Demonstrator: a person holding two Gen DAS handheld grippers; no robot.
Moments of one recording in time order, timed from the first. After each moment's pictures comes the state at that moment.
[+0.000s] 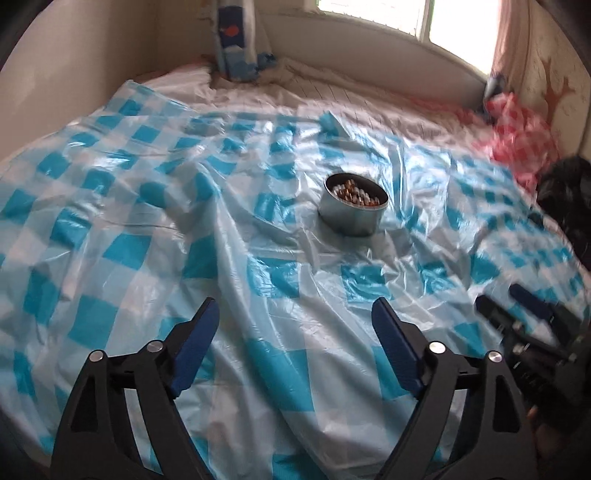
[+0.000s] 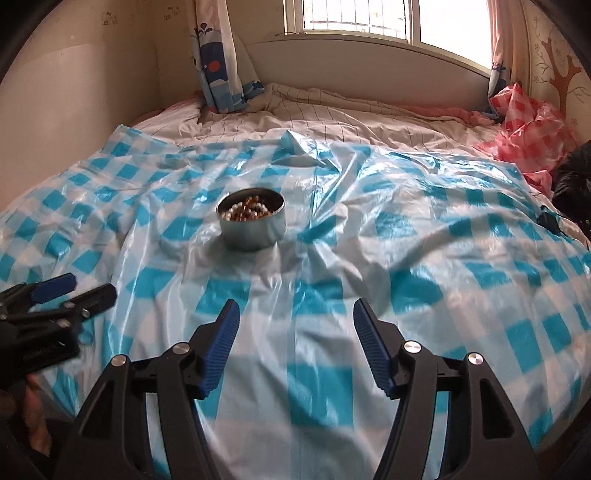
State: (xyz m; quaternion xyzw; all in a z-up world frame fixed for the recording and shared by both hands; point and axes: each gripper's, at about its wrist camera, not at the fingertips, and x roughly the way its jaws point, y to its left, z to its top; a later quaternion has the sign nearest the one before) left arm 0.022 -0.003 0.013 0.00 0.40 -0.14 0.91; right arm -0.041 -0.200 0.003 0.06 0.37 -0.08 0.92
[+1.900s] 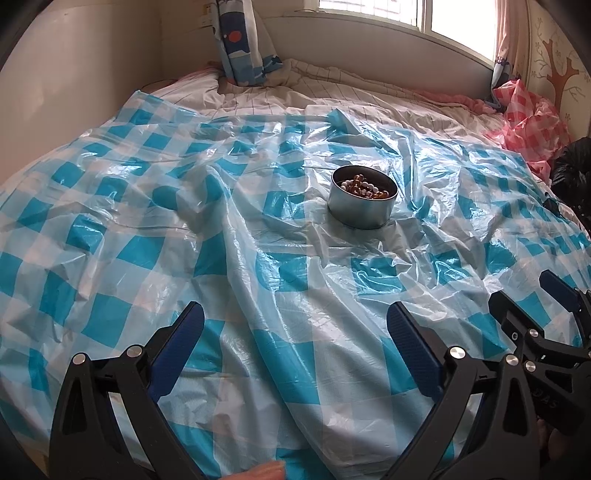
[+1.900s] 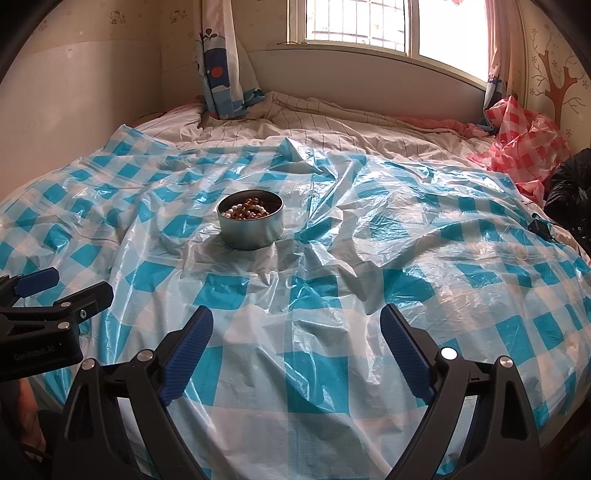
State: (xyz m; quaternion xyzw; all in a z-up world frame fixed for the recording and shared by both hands) left arm 0.018 -0.015 0.008 0.03 0.40 -0.11 0.91; right arm -0.054 -0.193 0.003 0.04 0.35 -0.09 0.93
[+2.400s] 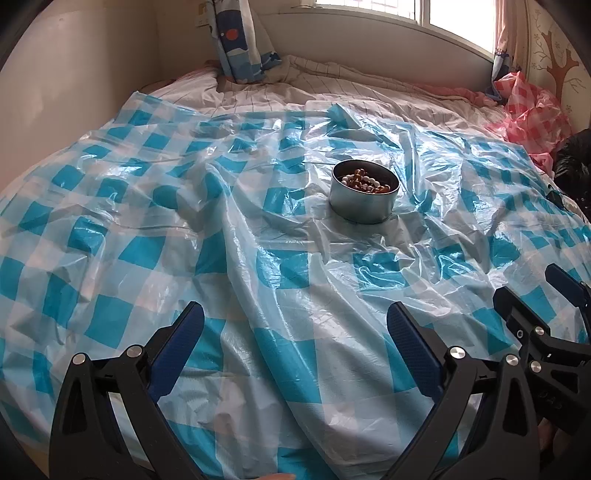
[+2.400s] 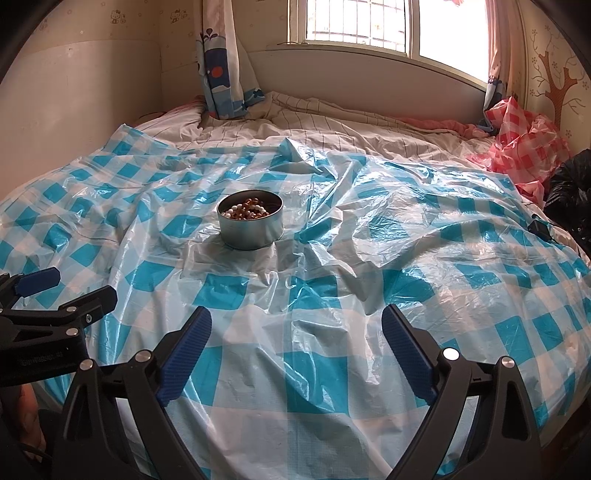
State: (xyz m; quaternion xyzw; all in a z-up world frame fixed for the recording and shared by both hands) left arm 0.017 -0.011 0.006 0.05 0.40 -0.11 0.91; right arm -0.054 -0.193 0.003 0.04 0.35 -0.09 0.93
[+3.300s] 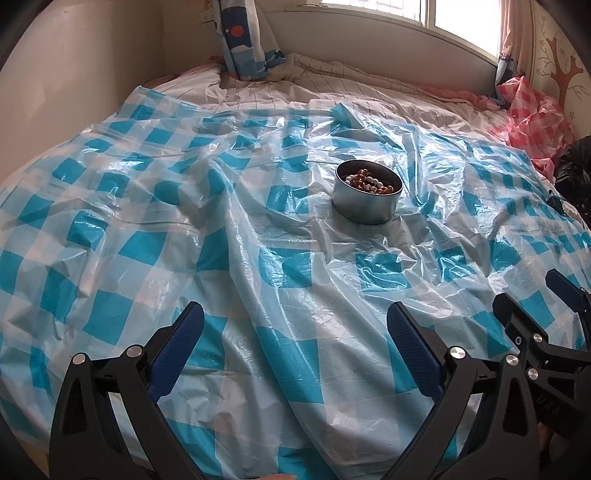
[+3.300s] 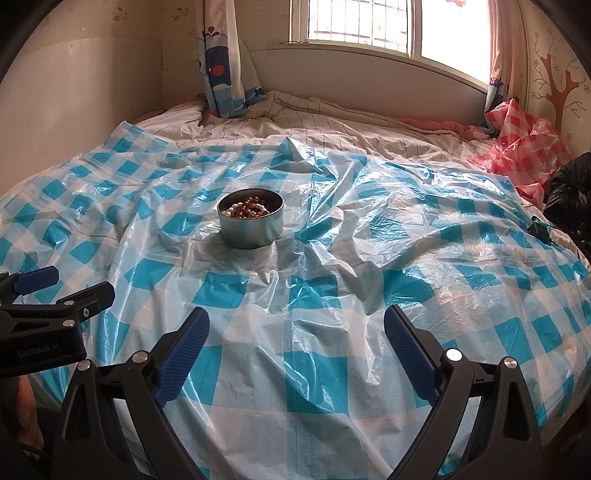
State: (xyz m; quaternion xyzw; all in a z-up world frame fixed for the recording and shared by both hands) left arm 0.019 -0.007 0.005 0.04 0.41 -0.10 0.91; right arm -0.054 -0.191 0.002 0.04 0.35 -0.09 0.93
